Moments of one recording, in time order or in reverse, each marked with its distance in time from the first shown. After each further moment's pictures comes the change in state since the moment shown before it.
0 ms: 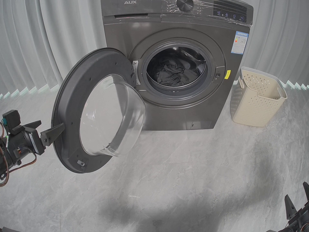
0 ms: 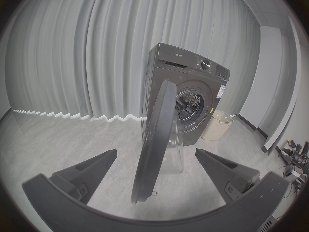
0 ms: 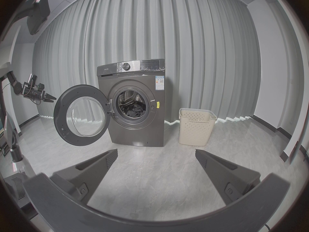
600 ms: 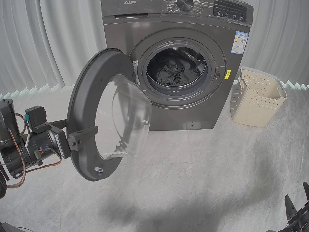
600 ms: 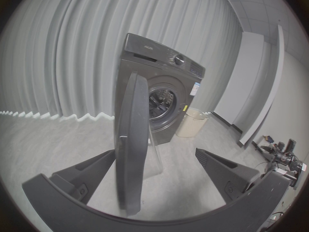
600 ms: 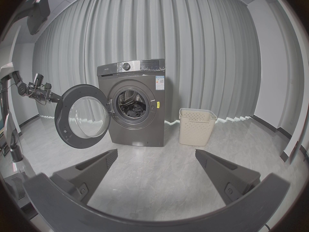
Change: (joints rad) left arm -0.245 0.150 -0.043 -0.111 -0.024 -0.042; right arm 0.000 0.000 0.000 0.000 0.000 0.000
